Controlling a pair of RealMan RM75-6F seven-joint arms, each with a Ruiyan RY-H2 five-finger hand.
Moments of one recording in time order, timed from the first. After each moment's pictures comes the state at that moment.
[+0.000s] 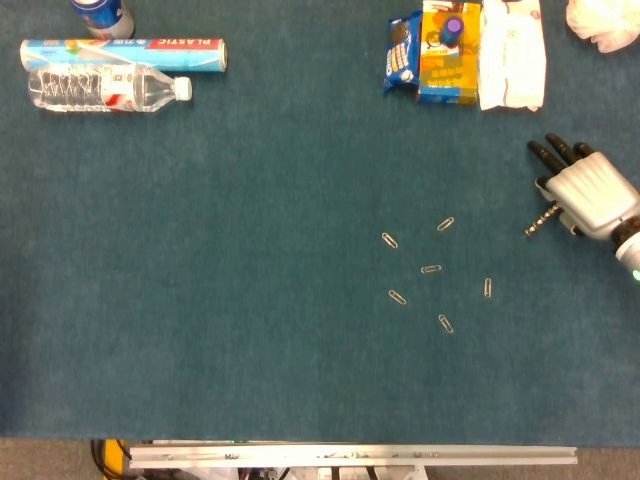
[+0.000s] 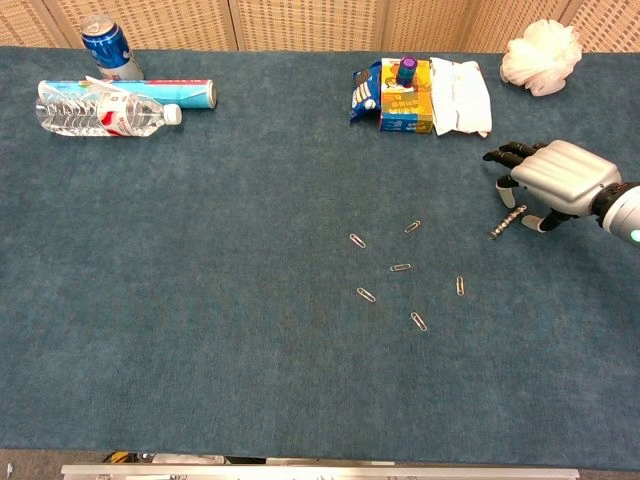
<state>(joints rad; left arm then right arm) -0.05 -1.12 -0.06 -1.60 1.45 1.51 0.08 0.56 -1.52 -0.04 -1.03 -1.53 0.92 -0.22</state>
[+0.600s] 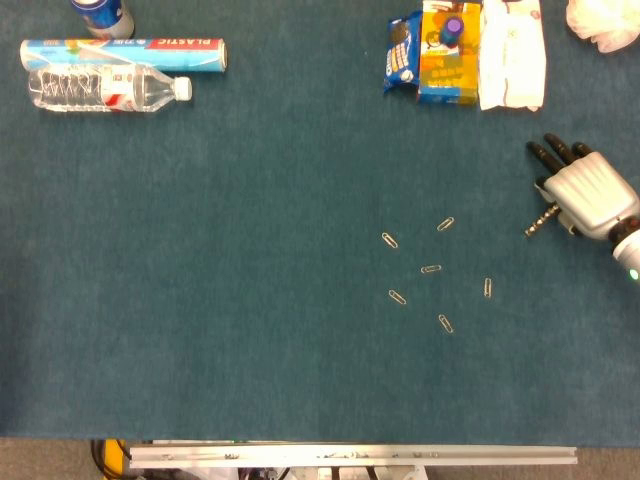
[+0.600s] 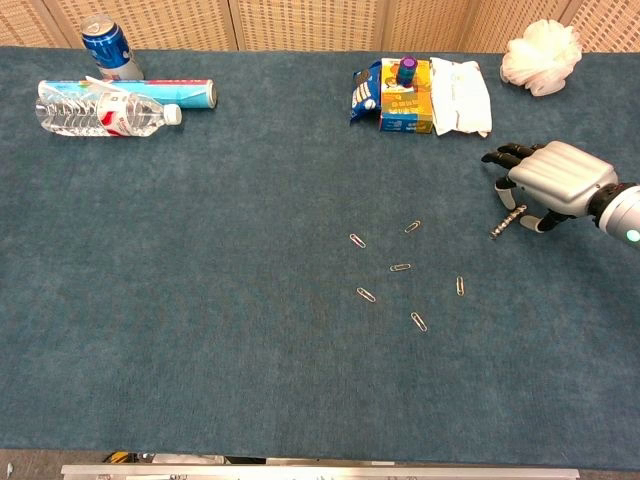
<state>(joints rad) -0.05 -1.12 -0.06 -1.60 1.45 1.51 0.08 0.57 -1.53 -0.04 -1.03 -1.52 0.90 -0.23</state>
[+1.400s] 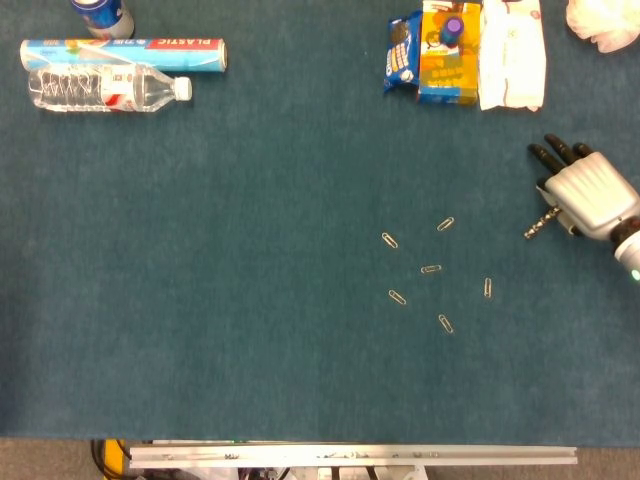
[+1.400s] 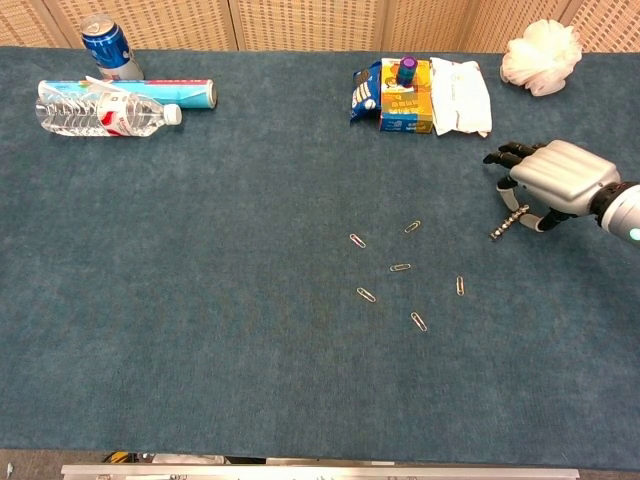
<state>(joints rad) -0.05 -1.12 -0.06 -1.60 1.45 1.51 0.08 0.57 -1.51 -0.04 -1.07 -1.51 0.91 -0.23</state>
